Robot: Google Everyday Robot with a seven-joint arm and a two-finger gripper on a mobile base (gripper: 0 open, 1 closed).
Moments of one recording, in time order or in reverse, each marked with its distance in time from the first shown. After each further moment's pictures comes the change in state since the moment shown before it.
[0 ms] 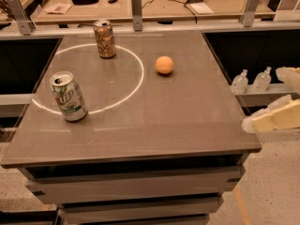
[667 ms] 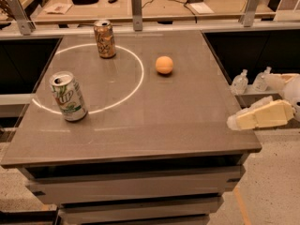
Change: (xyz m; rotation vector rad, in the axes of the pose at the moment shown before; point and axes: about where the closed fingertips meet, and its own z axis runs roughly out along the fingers) arm 0.008 -0.006 0.032 0.014 0.008 0.068
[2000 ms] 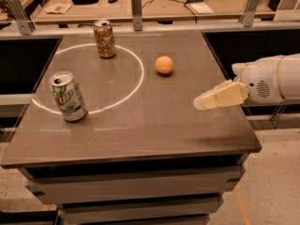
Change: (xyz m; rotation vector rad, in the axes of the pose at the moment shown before) arm -0.039 -0.006 0.069 -0.028 -0.034 0.013
